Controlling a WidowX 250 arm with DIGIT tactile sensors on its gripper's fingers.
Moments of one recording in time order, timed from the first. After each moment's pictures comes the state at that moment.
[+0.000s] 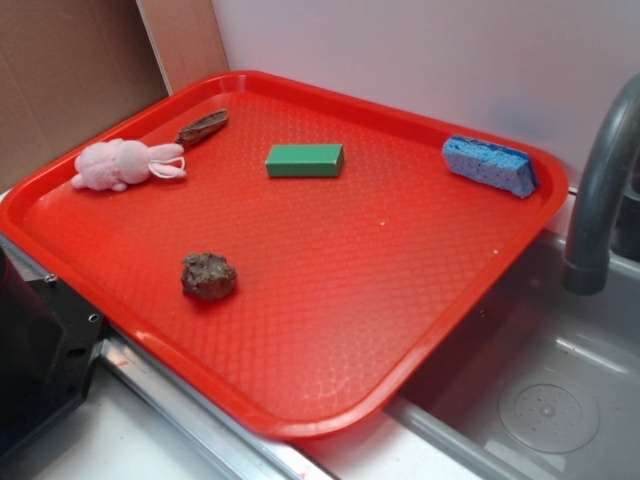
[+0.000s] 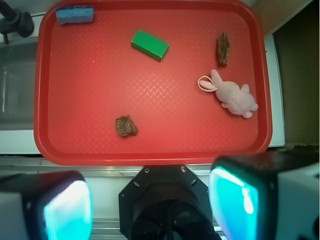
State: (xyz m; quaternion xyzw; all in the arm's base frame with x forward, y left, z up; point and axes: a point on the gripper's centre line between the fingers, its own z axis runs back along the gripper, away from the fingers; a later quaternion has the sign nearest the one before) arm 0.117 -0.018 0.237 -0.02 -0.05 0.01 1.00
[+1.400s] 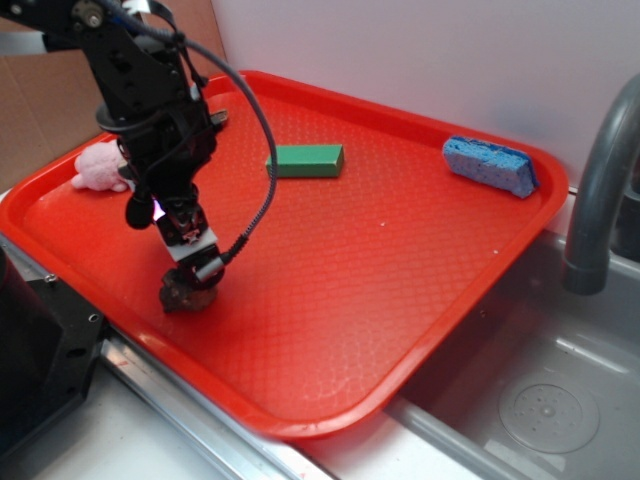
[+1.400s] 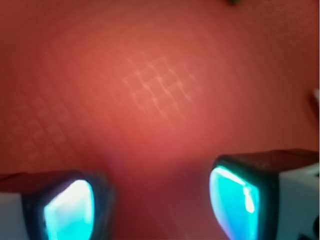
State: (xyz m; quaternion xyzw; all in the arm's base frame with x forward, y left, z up) arm 0.156 -0.028 0.039 0.01 -0.04 -0.10 0.99
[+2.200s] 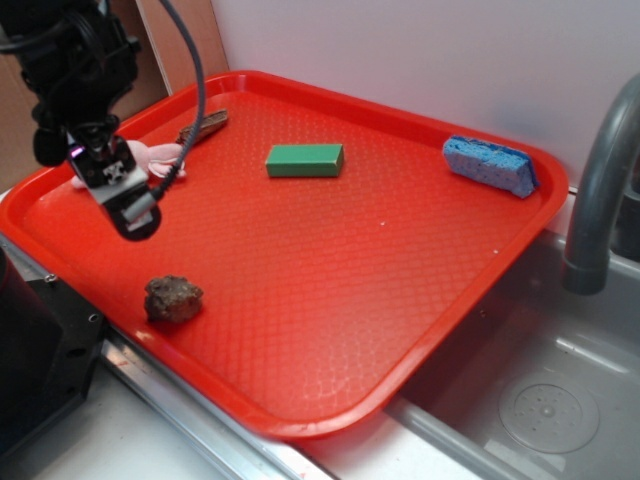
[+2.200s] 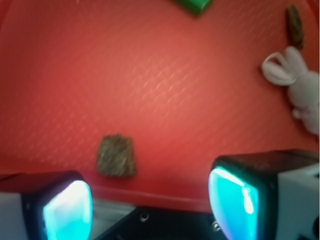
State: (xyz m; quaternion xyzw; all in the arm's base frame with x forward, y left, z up) arm 0.125 -0.032 0.102 -0.01 -0.05 -0.06 1.00
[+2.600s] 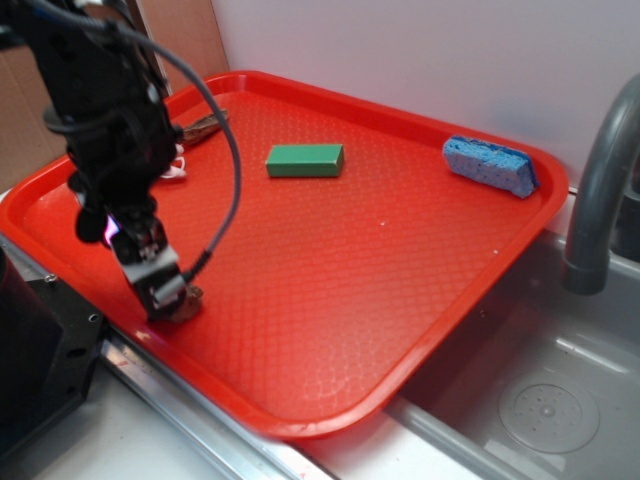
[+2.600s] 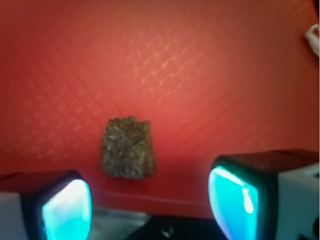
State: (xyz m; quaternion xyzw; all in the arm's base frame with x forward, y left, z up) arm 0.116 -0.044 0.046 0.01 0.02 -0.06 1.00
